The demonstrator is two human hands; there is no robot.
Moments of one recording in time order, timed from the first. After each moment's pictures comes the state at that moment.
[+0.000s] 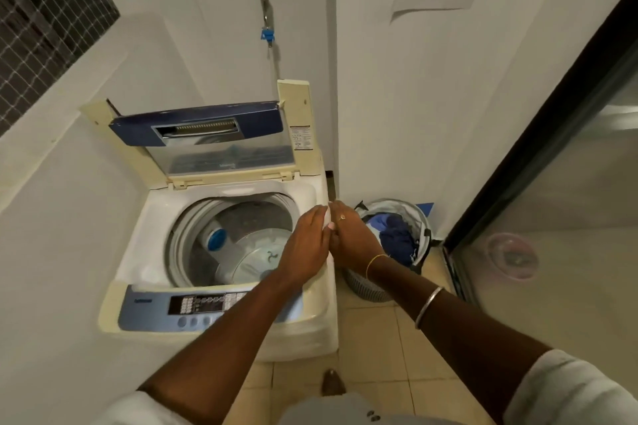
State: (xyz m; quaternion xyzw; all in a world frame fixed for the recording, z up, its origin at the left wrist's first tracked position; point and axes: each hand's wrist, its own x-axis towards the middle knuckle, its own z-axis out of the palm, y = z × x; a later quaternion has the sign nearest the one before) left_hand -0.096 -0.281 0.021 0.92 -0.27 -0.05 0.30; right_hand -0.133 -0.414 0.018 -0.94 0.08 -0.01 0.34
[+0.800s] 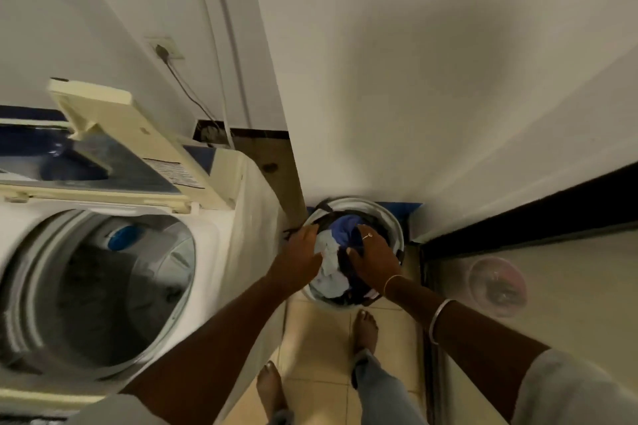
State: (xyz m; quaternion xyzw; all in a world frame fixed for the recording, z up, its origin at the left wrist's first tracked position) left_hand 0.055 -0.506 -0.176 0.90 -0.18 -0.29 0.26; right_hand -0.010 -0.695 -0.163 -0.88 0.21 0.20 0.37
